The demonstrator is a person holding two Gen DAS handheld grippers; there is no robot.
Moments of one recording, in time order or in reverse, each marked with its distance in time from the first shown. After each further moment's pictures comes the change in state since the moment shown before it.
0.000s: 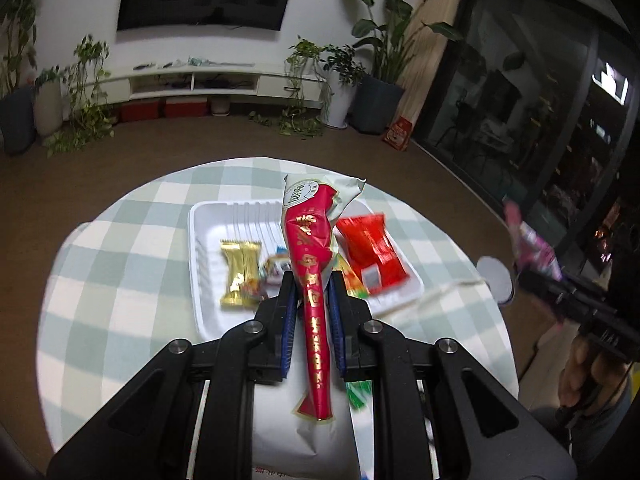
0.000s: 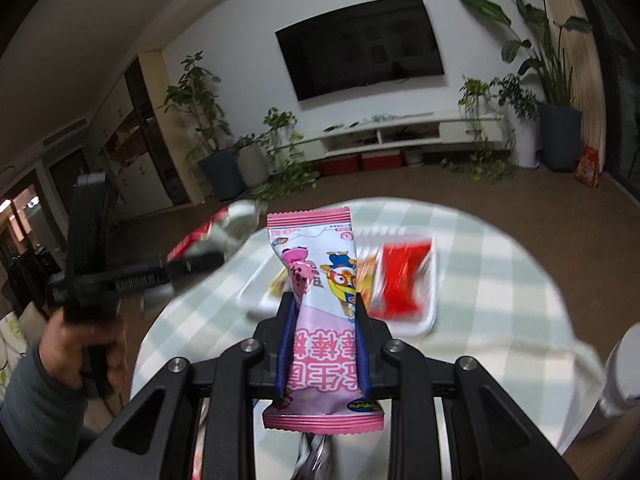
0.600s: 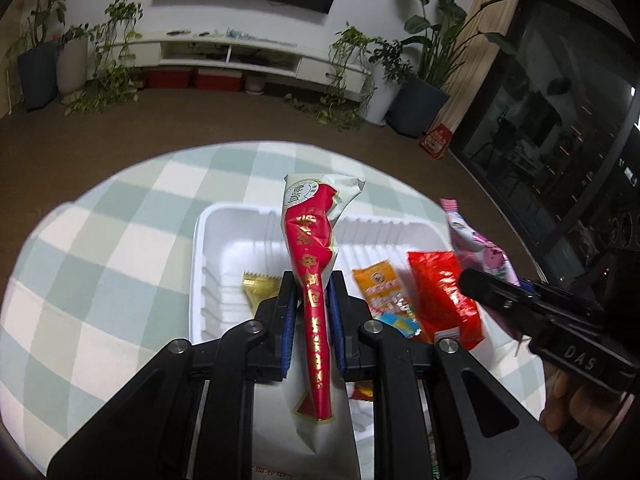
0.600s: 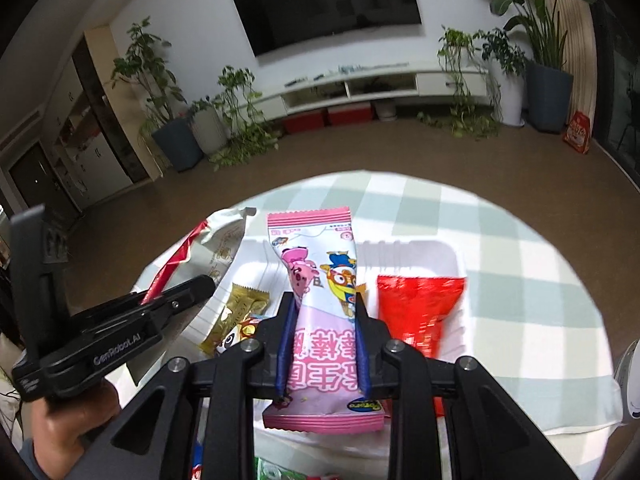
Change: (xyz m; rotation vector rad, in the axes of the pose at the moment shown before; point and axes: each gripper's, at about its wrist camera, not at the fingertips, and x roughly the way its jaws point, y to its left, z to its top) left arm 0.120 0.058 0.027 -0.144 0.060 0.073; right arm 0.169 -0.016 0.031 0.083 0.219 -0.089
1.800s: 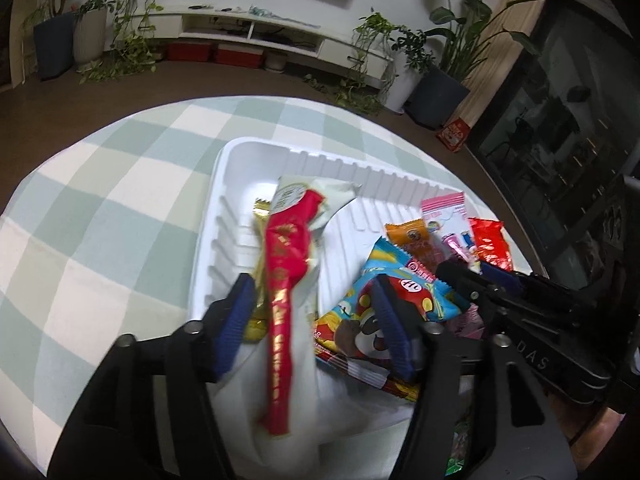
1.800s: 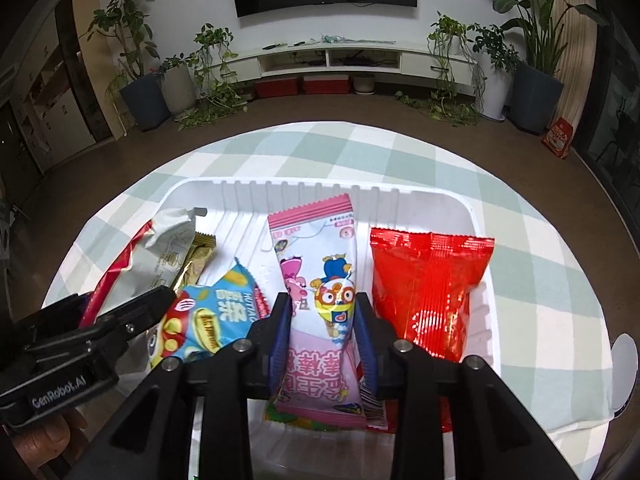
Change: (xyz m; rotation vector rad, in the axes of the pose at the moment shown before) left arm 0.035 0.025 -0.032 -0.075 0.049 0.028; right arm 0.043 0.007 -0.020 -0.070 0.087 -0.154
